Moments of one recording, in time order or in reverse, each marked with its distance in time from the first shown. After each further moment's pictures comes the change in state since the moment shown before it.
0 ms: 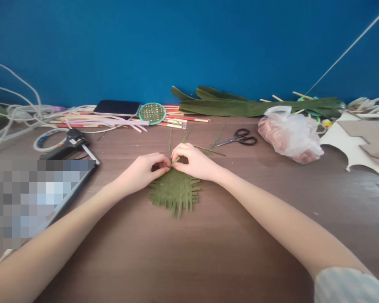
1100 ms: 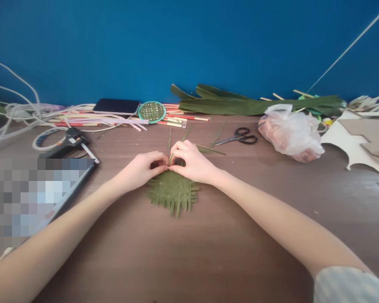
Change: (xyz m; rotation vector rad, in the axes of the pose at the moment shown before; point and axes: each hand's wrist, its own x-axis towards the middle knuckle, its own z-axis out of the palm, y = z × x) left_hand 0.001 -0.005 -0.001 -0.024 -0.012 -0.022; right_hand -0.002 -0.002 0.008 -0.130 0.072 -0.074
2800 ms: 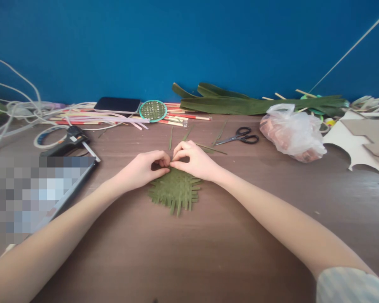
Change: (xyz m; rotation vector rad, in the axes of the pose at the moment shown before) left_hand -0.003 0.001 0.000 0.022 -0.003 0.055; right_hand 0.000 0.003 -0.002 0.098 0.008 0.068
